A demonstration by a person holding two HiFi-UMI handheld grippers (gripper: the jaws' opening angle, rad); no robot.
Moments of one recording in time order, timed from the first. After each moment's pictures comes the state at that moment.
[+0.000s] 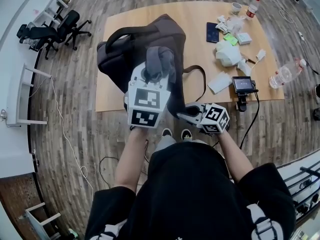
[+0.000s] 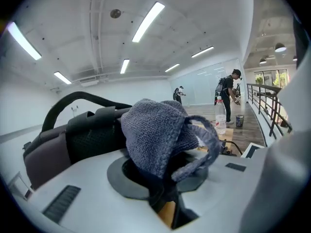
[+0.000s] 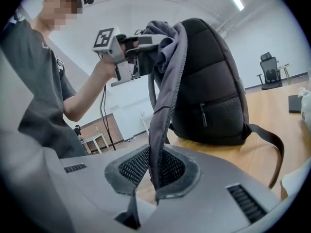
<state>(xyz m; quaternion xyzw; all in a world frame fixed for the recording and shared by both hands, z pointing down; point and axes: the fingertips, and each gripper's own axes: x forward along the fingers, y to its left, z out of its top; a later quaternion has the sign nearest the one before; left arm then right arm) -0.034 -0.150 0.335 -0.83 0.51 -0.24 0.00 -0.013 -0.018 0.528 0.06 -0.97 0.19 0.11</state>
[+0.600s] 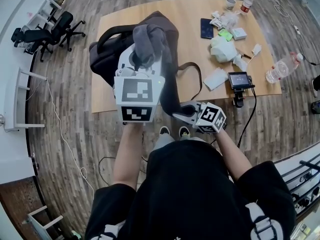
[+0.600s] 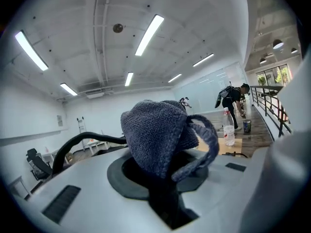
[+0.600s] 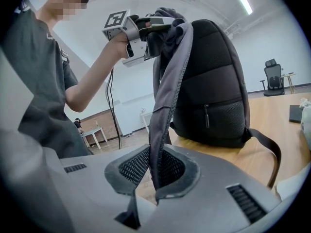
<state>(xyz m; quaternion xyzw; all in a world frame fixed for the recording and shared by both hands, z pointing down) -0.027 -0.173 0.270 -0.82 0.53 -0.19 0.05 -0.014 -0.013 0.528 0.06 -0.98 0.16 0.13</state>
